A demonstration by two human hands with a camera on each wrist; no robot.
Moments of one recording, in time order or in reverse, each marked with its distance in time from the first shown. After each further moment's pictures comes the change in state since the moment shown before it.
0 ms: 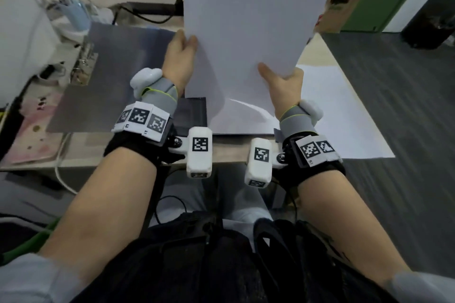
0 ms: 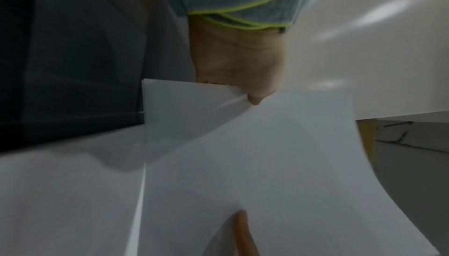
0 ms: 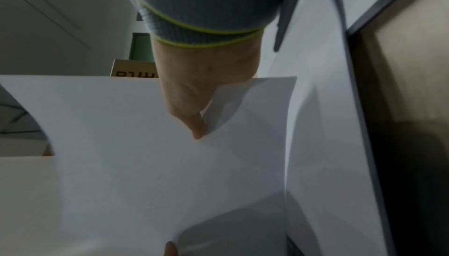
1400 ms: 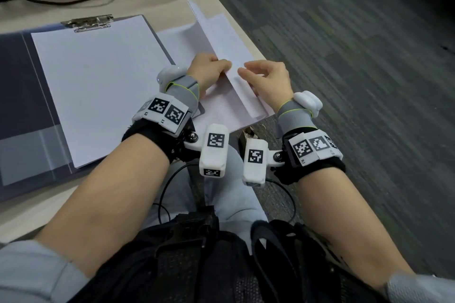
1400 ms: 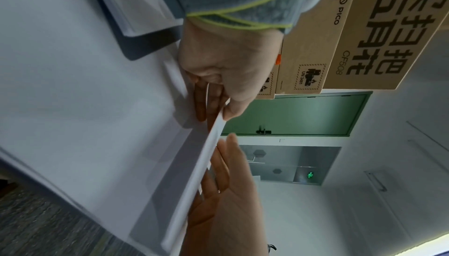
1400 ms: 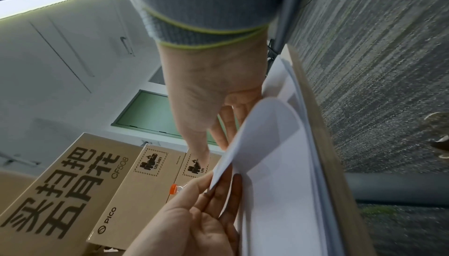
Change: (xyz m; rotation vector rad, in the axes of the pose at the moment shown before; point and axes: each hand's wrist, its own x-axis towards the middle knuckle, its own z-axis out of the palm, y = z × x) left_hand -0.055 0.007 0.268 0.090 -0.647 -0.377; right_hand 0.029 0.046 -0.204 -0.453 0.169 0.133
